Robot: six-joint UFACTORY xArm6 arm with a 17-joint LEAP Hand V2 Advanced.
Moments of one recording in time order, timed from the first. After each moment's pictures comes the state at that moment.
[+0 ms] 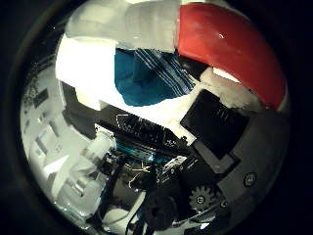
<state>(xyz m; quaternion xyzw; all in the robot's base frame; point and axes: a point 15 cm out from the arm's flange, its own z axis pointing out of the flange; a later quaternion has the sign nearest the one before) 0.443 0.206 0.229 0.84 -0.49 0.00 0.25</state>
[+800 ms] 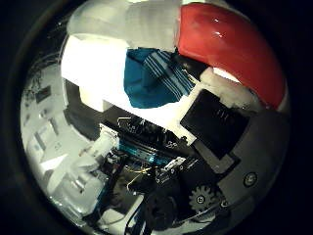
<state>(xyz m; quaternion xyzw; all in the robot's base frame) 0.455 0.222 0.288 0.86 -0.49 0.04 0.16</state>
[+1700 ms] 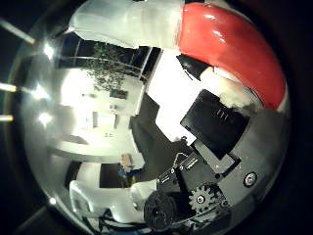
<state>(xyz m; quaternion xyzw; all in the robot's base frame) 0.460 0.420 0.390 0.82 -0.44 -0.21 -0.28</state>
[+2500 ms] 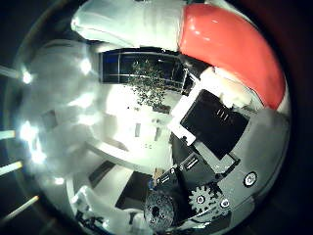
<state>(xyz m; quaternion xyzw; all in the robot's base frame) 0.496 0.519 0.245 0.73 -0.42 -0.35 -0.41</state>
